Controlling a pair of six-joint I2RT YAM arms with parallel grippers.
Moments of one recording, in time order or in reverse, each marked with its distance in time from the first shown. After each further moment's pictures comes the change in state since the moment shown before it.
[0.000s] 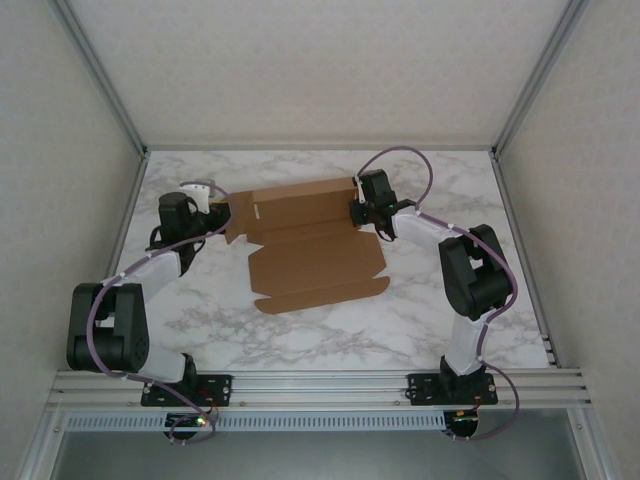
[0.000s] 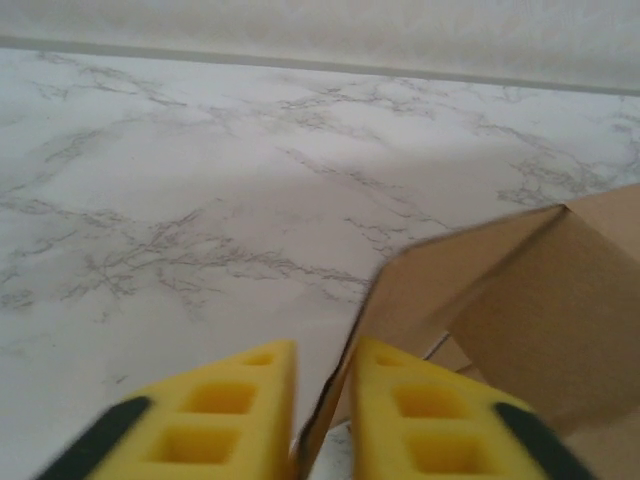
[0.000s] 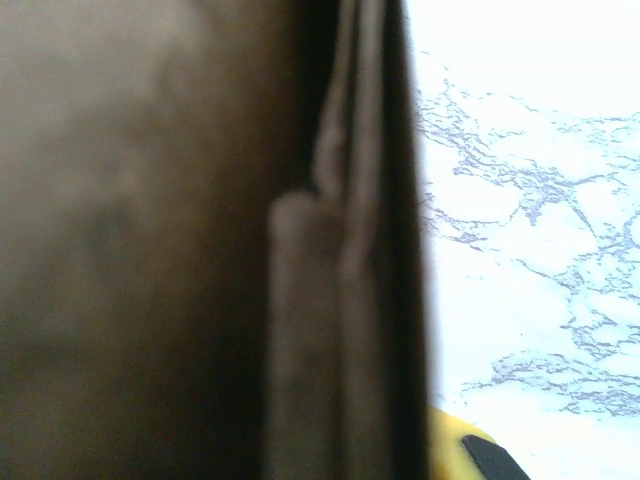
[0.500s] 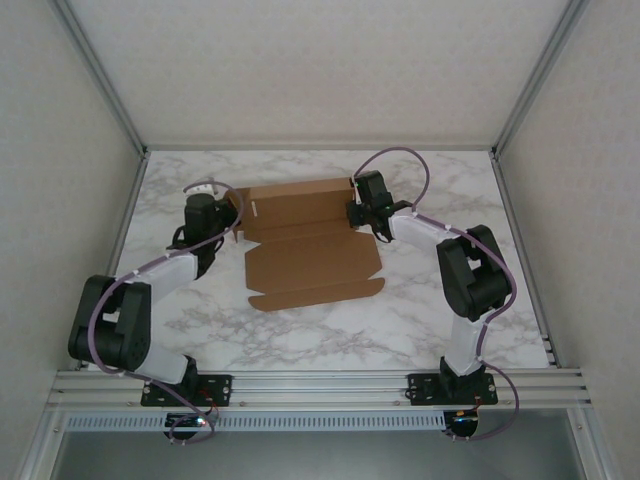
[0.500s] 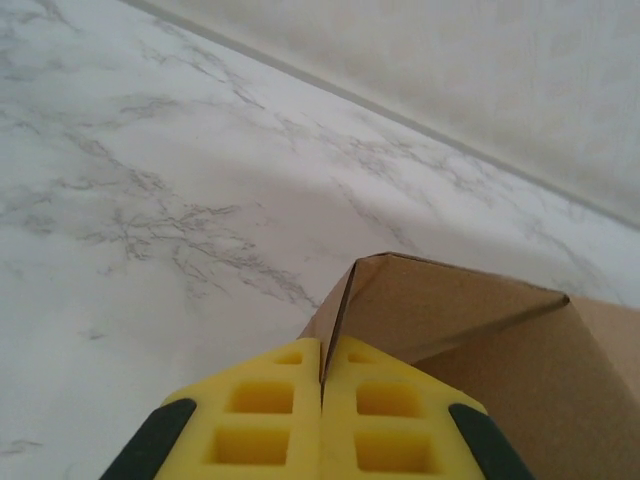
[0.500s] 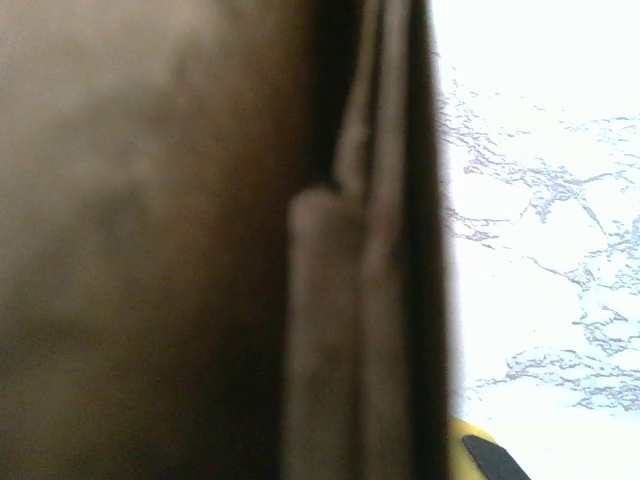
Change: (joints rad) left arm -0.181 0.037 0.003 0.067 -0.432 -0.409; right arm 0.029 0.000 0.001 0.000 0.032 0.020
